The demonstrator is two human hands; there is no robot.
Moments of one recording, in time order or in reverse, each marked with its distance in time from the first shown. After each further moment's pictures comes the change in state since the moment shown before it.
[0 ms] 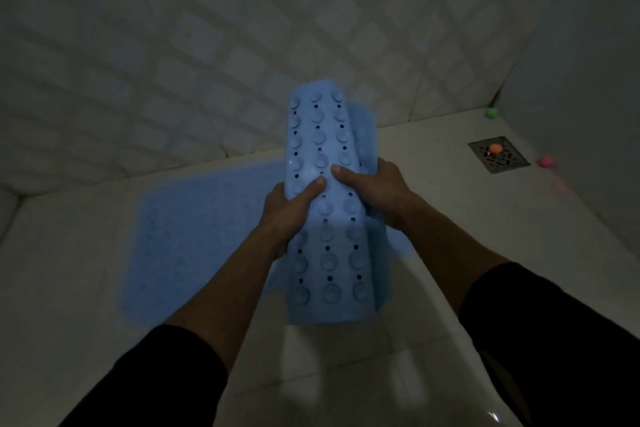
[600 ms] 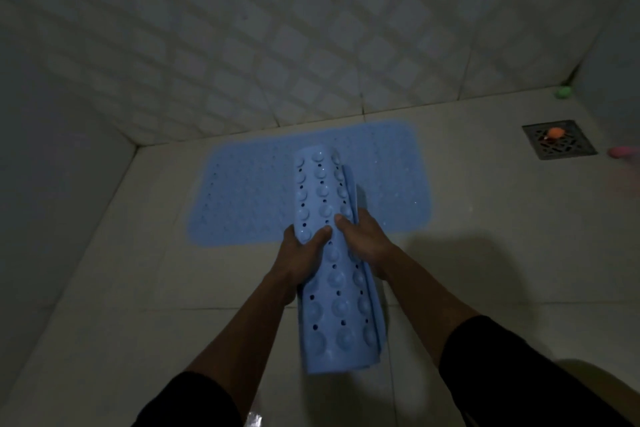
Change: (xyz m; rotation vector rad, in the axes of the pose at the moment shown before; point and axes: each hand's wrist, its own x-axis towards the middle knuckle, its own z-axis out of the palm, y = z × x) left_hand -0.146 -0.074 0.046 0.030 0.138 -0.014; right_hand -0.103 0.086 -0.006 -0.123 -0.305 0.215
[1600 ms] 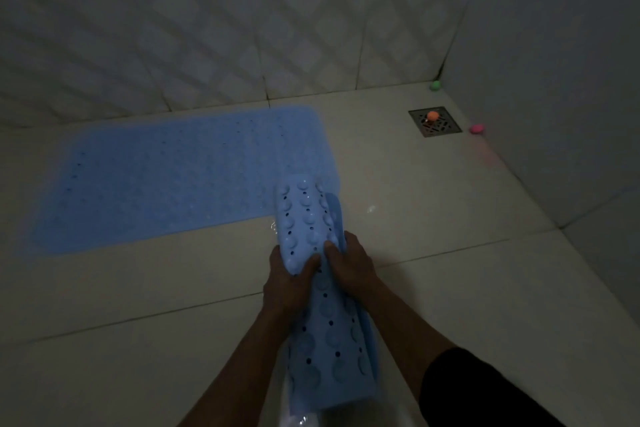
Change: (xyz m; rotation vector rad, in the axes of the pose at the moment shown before) left_hand -0.010 -0.140 0.121 0.027 -0.062 0.107; right_hand -0.062 0.133 -0.079 -0.220 0.367 0.078
